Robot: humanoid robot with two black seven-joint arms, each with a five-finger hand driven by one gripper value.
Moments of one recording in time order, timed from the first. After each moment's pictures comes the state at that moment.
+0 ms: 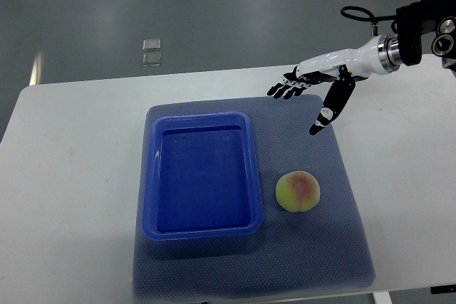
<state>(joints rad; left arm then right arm) -0.02 0.00 -0.05 -0.25 0.01 -0.04 0.14 1.63 -0.66 -0.46 1.29 -0.62 0.42 0.22</state>
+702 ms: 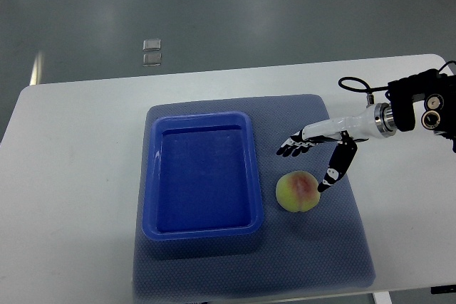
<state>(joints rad) -0.02 0.00 -0.05 -0.24 0.01 -0.03 0.14 1.40 -0.68 -0.44 1.36 -0.77 0.31 0.23</state>
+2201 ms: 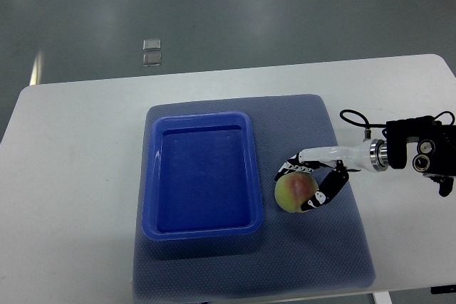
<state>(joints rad) -0.02 0.00 -0.05 -0.24 0.01 -0.03 0.14 1.16 -0.67 -0.32 1.36 -0.80 0.17 0.25</state>
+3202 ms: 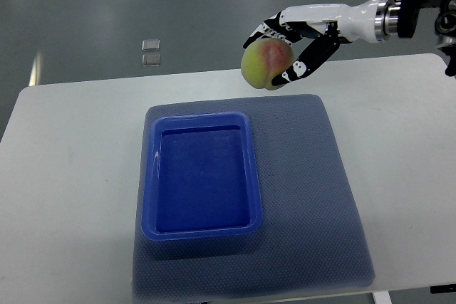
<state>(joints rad) -0.02 0.00 -0.05 -0.25 0.01 -0.03 0.14 1.63 -0.61 -0.31 1.28 -0.53 0.27 0.26</state>
